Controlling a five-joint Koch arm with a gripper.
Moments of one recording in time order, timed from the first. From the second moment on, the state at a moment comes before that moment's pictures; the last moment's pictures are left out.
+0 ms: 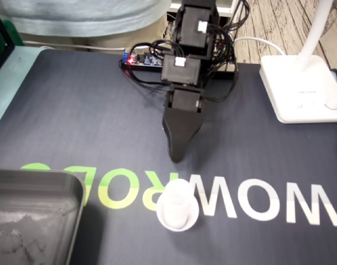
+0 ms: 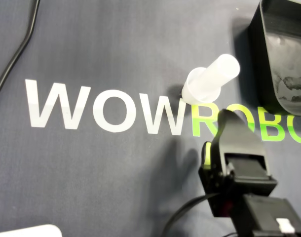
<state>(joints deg) 4.9 133.2 166.4 3.2 -6.9</state>
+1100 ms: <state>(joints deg) 3.2 133.2 173.5 -35.7 -84.6</state>
